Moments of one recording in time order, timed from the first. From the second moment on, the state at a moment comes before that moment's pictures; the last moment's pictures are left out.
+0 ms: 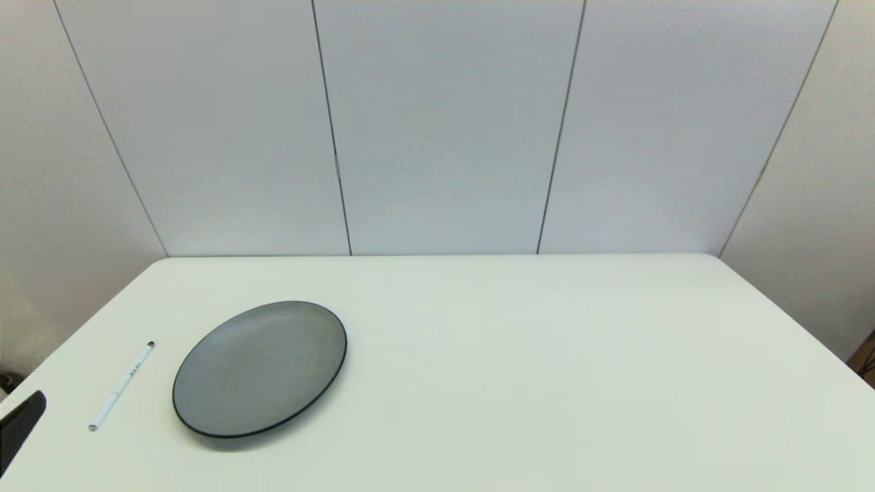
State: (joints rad) left arm -0.02 0.45 -0.29 -0.14 0.02 0.09; right arm 0.00 0.00 0.00 0.00 0.02 -0.02
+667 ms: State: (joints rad) left arm 0.01 0.12 0.00 -0.13 0.01 0.10; right arm 0.00 0.00 0.00 0.00 0.02 -0.02
